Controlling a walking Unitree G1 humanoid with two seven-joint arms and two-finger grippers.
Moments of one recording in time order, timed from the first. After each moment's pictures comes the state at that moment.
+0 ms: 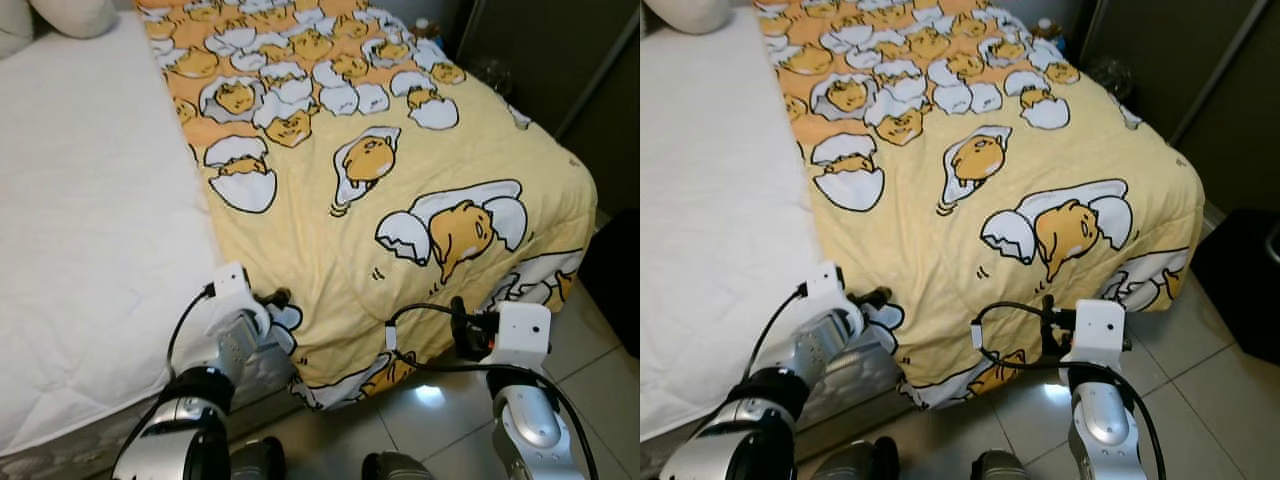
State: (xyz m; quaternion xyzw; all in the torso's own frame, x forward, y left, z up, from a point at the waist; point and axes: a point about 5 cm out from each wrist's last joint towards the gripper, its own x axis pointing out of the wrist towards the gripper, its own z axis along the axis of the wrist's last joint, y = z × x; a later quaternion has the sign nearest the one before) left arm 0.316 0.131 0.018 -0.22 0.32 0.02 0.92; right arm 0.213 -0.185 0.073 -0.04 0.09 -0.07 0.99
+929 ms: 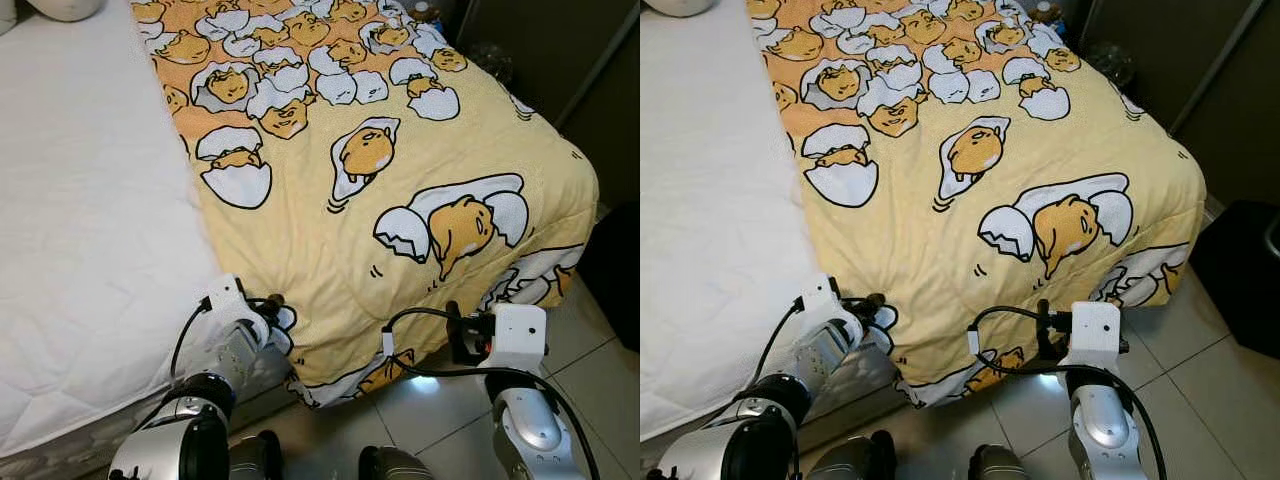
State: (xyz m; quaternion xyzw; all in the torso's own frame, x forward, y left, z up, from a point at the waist) left arm 0.303 0.133 -0.002 -0.29 0.31 0.03 0.90; right arm 0.210 -0.183 0.072 -0.05 0.11 -0.06 0.99
